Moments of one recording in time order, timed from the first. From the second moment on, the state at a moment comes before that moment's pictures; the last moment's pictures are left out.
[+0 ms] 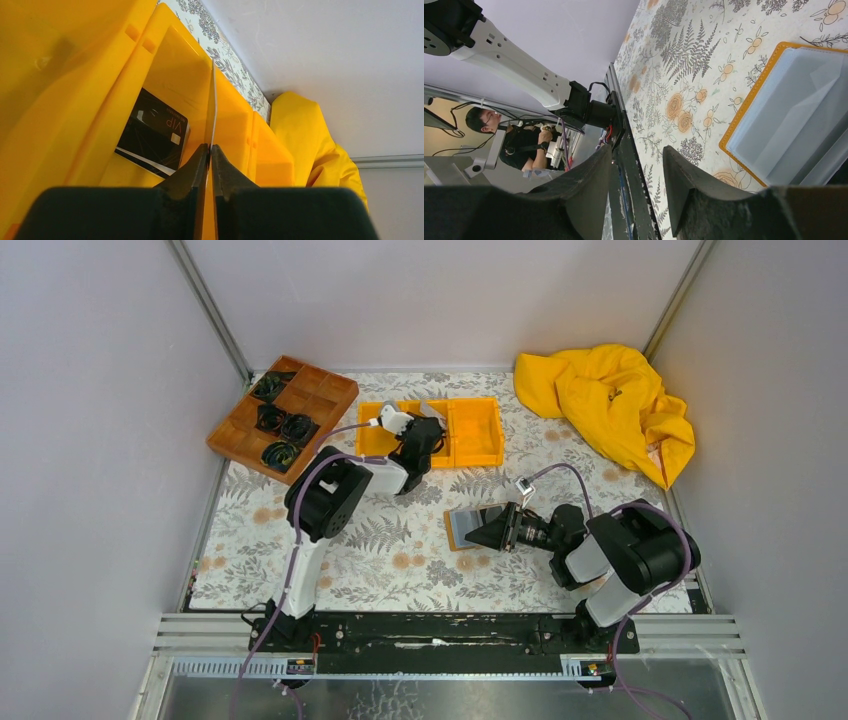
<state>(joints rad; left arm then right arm) -0.59 2.18 1.25 0.63 -0.61 -1.17 0.39 1.62 0.10 1.45 -0.86 1.02</state>
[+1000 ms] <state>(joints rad) -0.59 2.10 1.18 0.55 -0.59 -1.21 0.39 1.65 0.11 1.46 -0.86 1.06</state>
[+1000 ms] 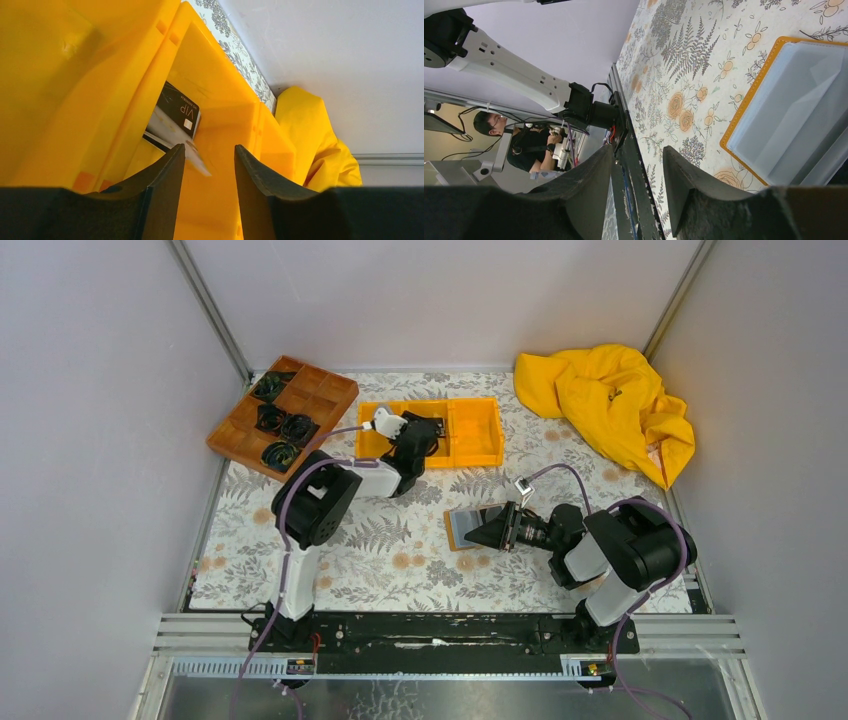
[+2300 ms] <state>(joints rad) -0.81 1.46 0.87 0.28 -0.45 -0.60 0.39 0.97 0.32 0.30 -0.11 0.61</state>
